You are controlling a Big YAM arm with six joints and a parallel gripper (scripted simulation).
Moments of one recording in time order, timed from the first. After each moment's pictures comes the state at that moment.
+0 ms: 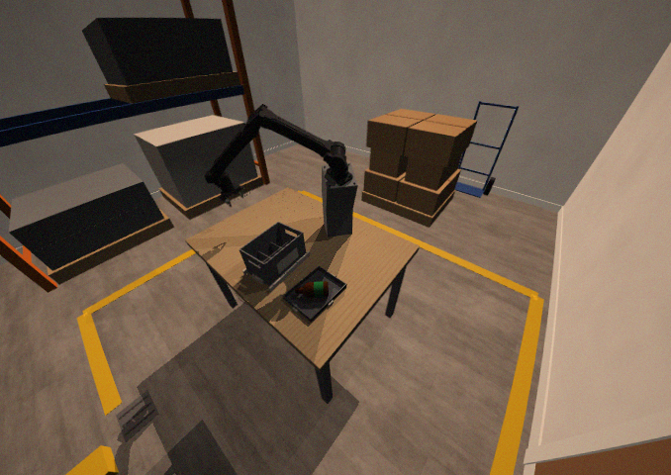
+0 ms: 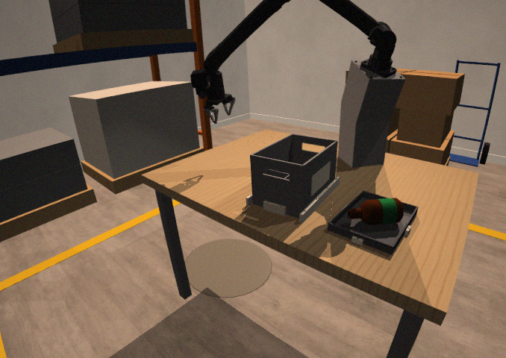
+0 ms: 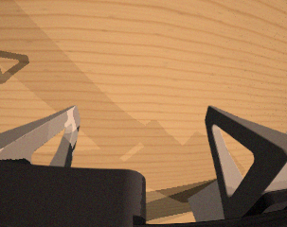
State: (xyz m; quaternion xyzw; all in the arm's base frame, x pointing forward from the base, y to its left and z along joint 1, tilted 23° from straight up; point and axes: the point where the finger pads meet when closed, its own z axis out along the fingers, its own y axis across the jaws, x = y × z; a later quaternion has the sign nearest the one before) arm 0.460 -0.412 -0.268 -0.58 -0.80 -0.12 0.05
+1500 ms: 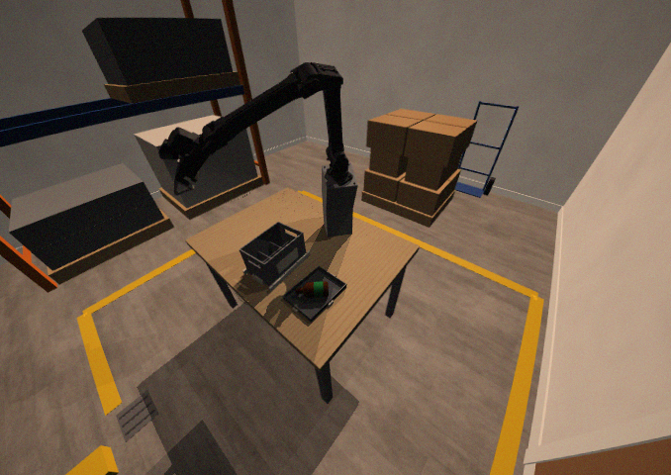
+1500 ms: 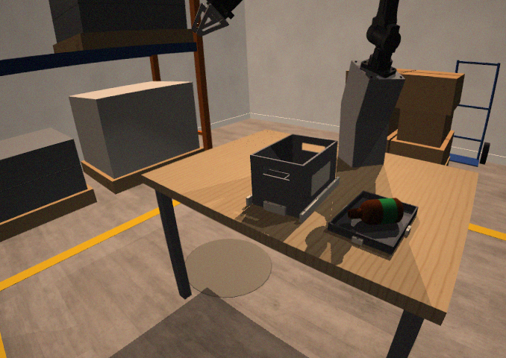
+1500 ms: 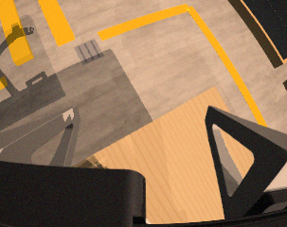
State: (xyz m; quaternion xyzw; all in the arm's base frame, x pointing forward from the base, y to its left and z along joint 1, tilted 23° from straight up) arm 0.650 -0.220 0.205 -0.21 -0.87 -0.01 -0.44
